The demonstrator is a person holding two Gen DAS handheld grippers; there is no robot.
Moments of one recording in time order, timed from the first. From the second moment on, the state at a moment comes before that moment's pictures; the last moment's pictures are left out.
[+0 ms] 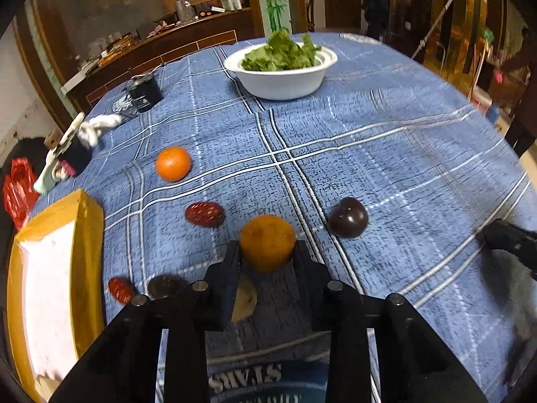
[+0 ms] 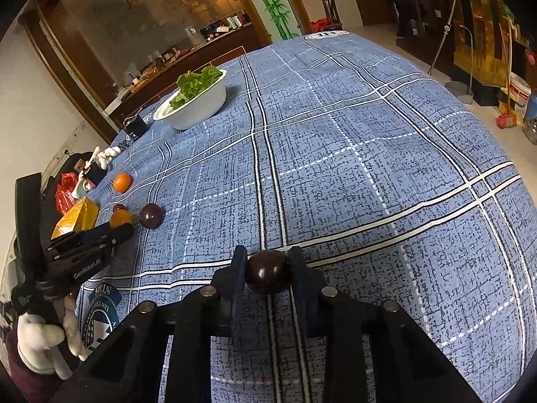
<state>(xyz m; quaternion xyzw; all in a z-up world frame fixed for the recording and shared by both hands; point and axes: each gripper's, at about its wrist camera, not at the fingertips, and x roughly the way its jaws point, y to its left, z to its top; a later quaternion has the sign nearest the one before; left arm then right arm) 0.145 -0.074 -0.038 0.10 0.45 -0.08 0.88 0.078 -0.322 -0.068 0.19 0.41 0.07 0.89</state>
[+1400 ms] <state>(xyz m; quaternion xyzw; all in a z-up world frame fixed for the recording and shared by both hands) -0.021 0.257 0.004 -0.22 0.36 0.12 0.90 0.027 0.052 -0.011 0.06 0.44 0.44 0.79</state>
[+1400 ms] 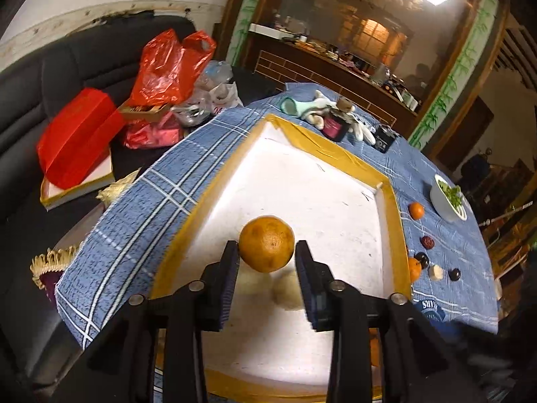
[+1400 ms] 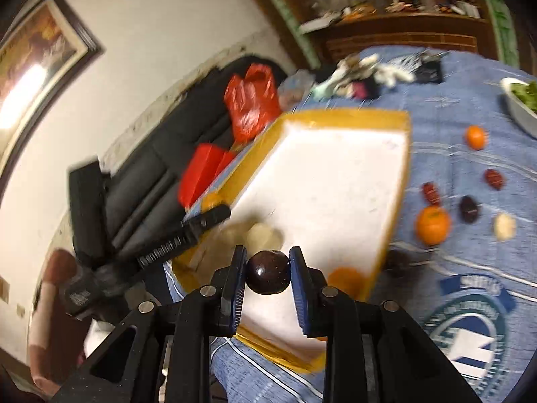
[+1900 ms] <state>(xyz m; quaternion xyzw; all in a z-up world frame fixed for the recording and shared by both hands) -0.036 0.231 0.034 -0.22 0.31 0.08 0.92 0.058 -0.064 0.004 0.13 0.41 0.33 0.84</state>
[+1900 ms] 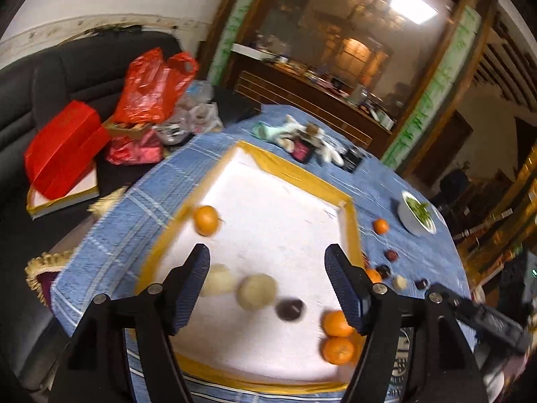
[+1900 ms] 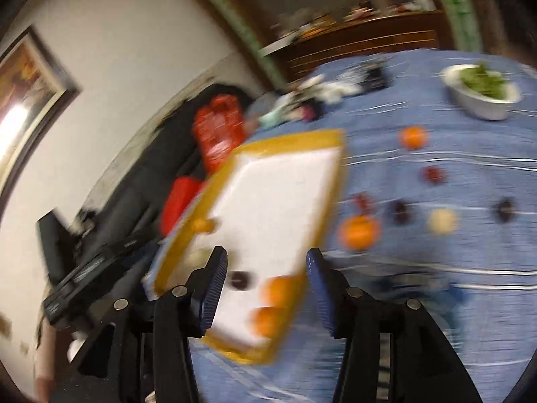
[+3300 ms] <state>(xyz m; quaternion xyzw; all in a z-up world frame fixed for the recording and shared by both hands) 0.129 0.003 -0.049 0.19 0.50 0.00 0.85 0.123 -0.160 -0.054 0.13 0.41 0.22 0.88</state>
